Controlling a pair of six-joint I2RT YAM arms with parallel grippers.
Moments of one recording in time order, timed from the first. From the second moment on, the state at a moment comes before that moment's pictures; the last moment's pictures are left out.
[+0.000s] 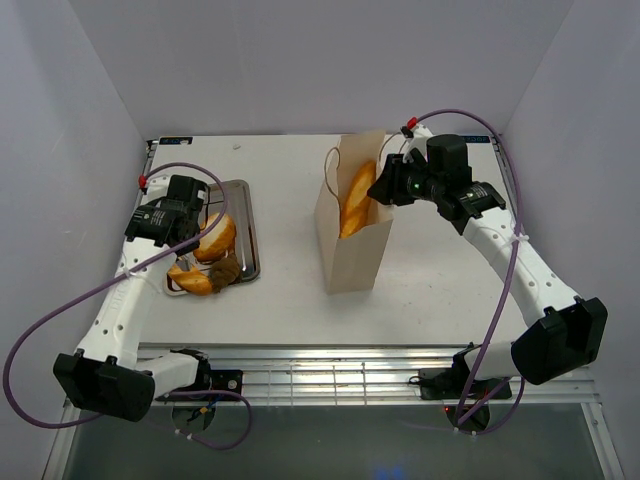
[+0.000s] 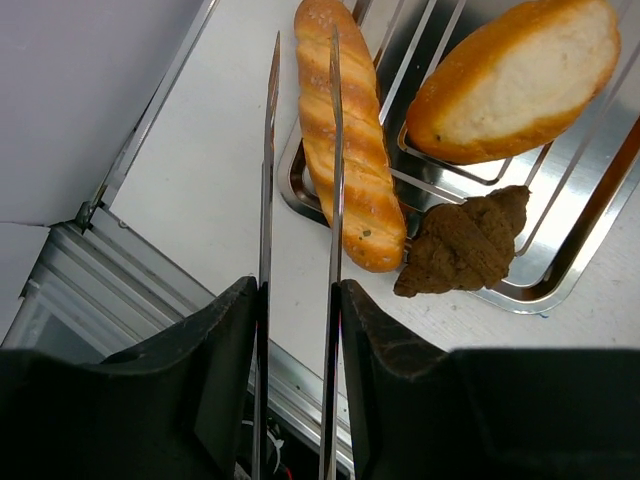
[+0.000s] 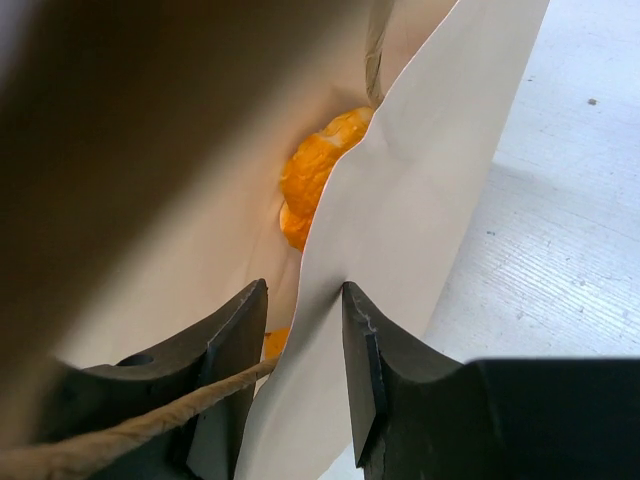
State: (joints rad) left arm -0.22 1.18 1.28 -1.20 -0.65 -0.56; right arm 0.40 1.37 1.33 -0.46 -0.34 0.28
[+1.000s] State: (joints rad) left arm -0.15 1.20 1.16 -1.04 -0.60 -0.47; right arm 0.39 1.33 1.29 -0.43 -0.39 0.28
